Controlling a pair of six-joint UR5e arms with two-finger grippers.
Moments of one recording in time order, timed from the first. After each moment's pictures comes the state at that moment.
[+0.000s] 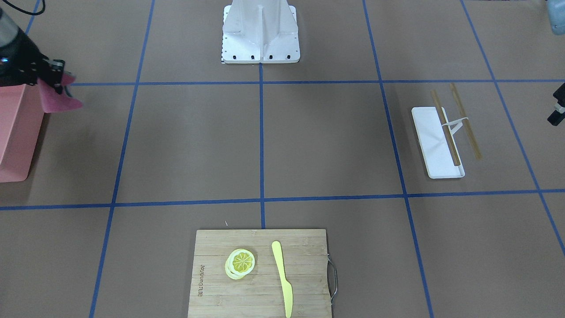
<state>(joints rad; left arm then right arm) -1.43 -1.64 -1.88 -1.97 -2.34 -0.50 1.00 -1.84 2.20 -1.45 2.21 0.63</state>
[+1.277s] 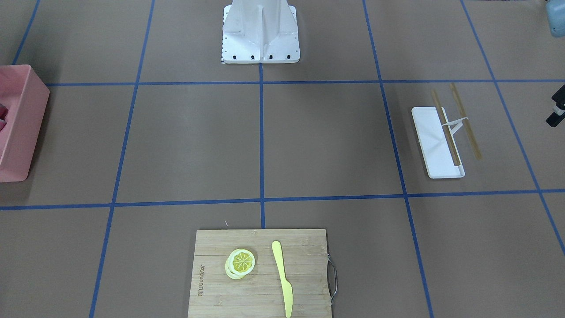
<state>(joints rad) -1.42 -1.59 -1.86 -1.97 -2.34 -0.46 1.44 -1.88 1.94 -1.62 2.33 -0.09</state>
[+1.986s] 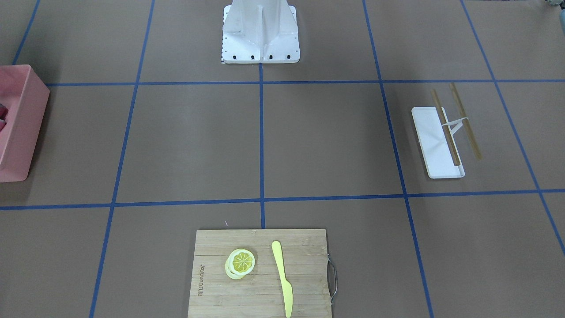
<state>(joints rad) -1.53 -1.54 -1.72 -1.74 -2.32 0.01 1.45 -1.86 1.93 -1.62 2.33 -0.10</state>
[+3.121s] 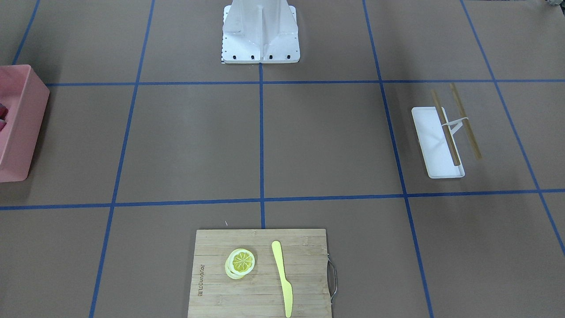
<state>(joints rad) -1.56 -1.43 -1.71 -1.66 -2.32 0.14 1.48 -1.85 1.94 -1.62 2.33 -0.10</state>
